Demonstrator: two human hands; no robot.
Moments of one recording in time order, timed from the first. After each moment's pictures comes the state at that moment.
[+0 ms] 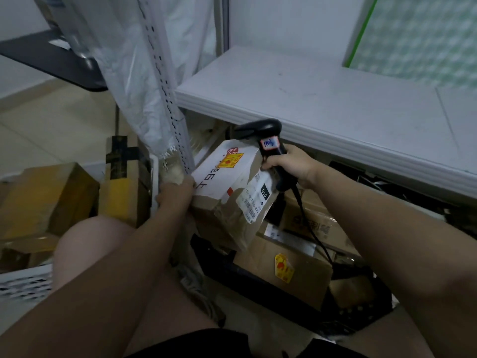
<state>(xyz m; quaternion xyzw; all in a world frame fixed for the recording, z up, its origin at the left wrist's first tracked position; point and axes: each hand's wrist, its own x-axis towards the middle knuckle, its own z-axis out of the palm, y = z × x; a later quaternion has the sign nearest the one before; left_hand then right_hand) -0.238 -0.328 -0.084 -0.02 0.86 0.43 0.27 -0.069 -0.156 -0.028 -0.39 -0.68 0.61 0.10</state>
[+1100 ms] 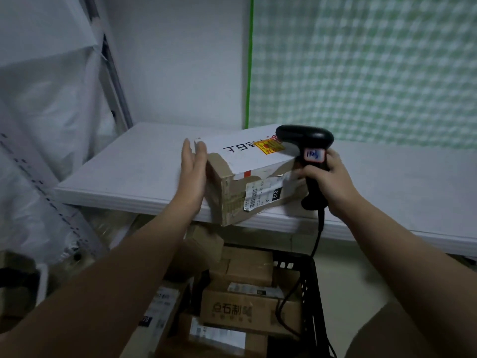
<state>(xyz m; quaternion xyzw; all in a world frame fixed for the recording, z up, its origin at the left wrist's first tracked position) -0.120 -0.082 0.040 0.39 0.59 0.64 0.30 0.111 -0.014 0.058 -0.45 -0.57 0.49 0.48</state>
